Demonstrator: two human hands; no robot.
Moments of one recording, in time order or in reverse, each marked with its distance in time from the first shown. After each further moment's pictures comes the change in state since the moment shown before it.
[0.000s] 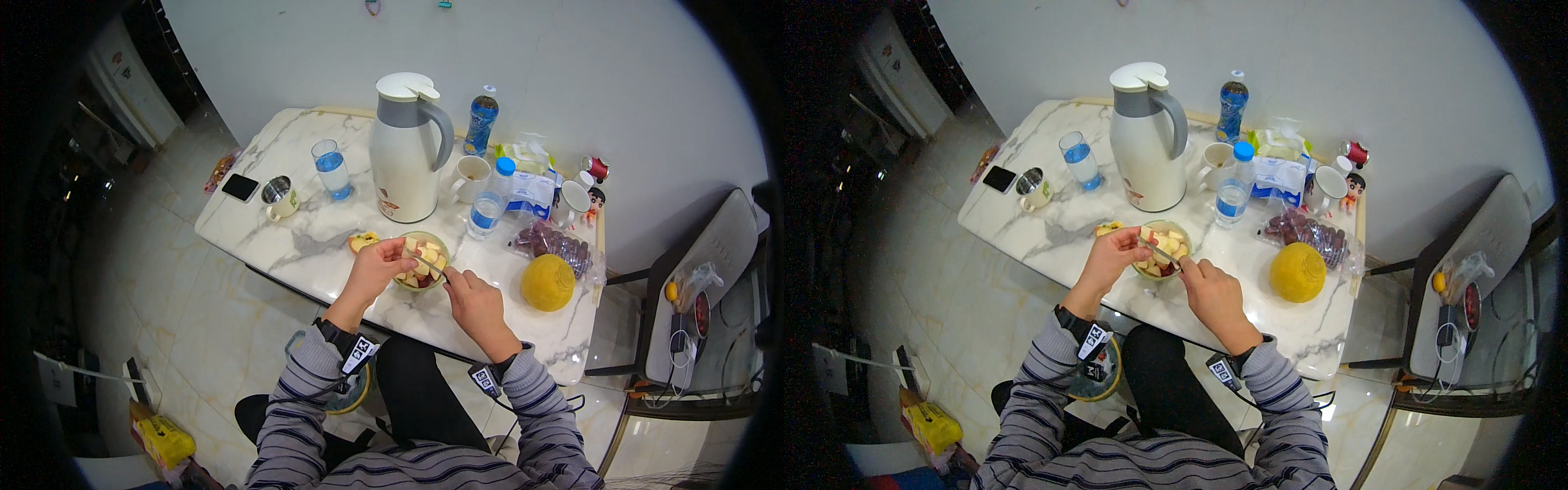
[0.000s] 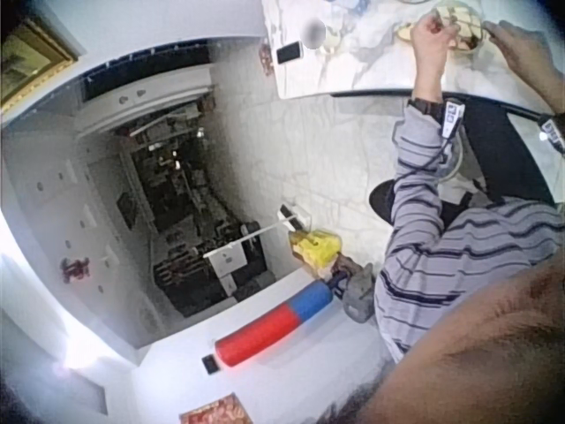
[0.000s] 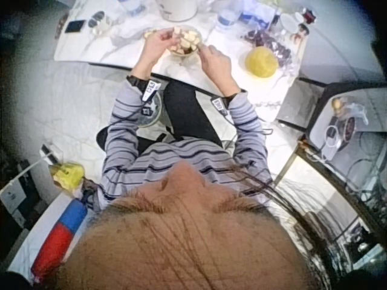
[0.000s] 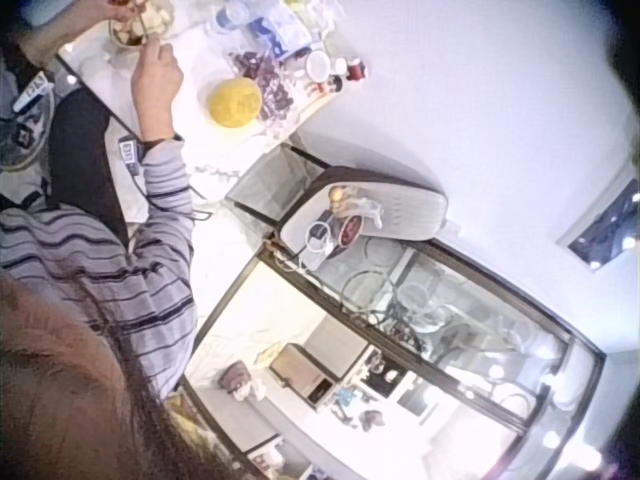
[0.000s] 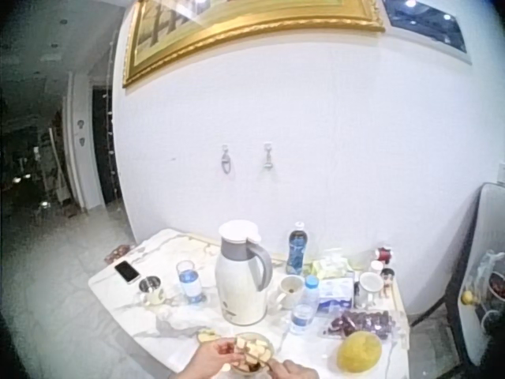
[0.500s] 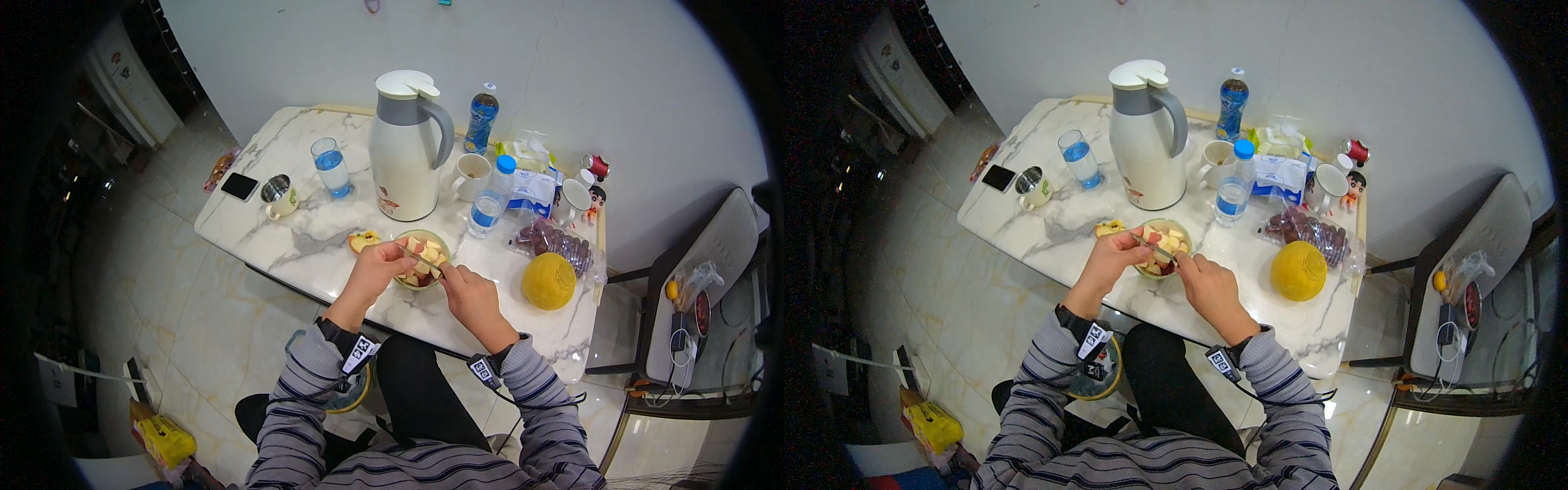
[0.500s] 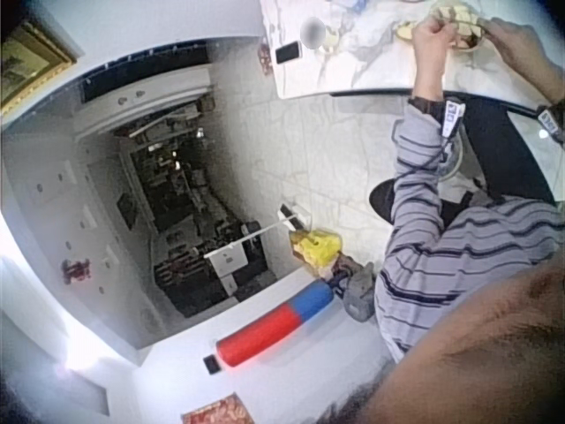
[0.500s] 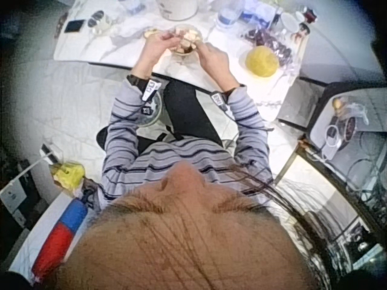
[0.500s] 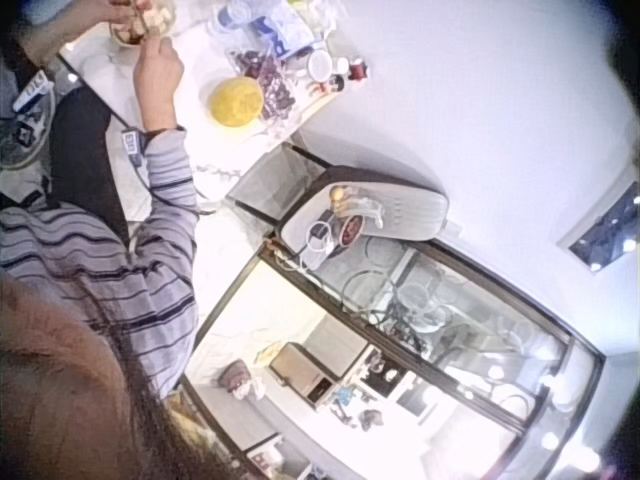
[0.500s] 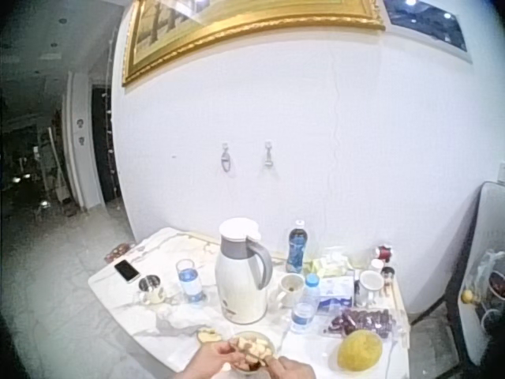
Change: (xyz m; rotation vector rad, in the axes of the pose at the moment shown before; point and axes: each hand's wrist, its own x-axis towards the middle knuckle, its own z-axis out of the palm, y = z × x) left_hand 0.000 0.000 -0.004 0.064 -0.089 -0.046; right_hand 0.007 0.009 0.016 0.019 0.025 -0.071
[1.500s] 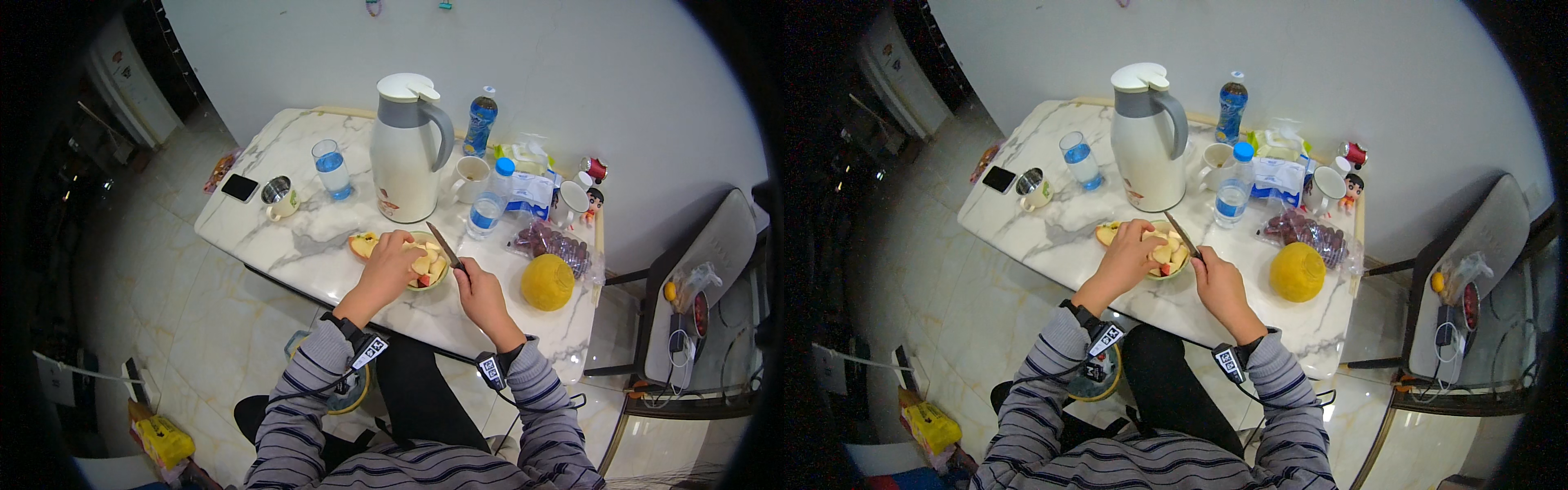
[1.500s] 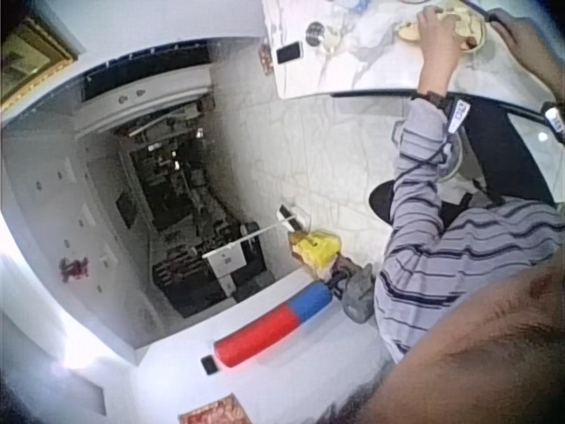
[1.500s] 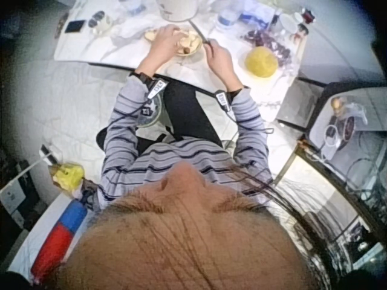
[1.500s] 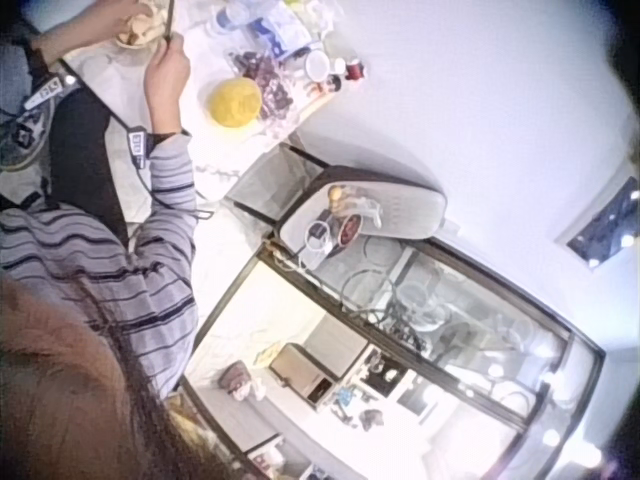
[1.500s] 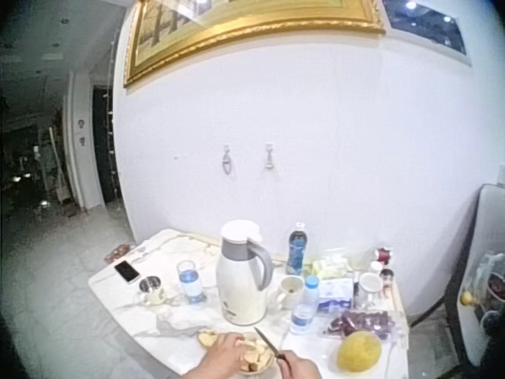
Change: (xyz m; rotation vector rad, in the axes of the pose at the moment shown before) left_hand 0.000 0.004 0.017 1.149 0.131 0.474; right_hand 0.001 0.011 -0.007 0.344 -0.118 0.390
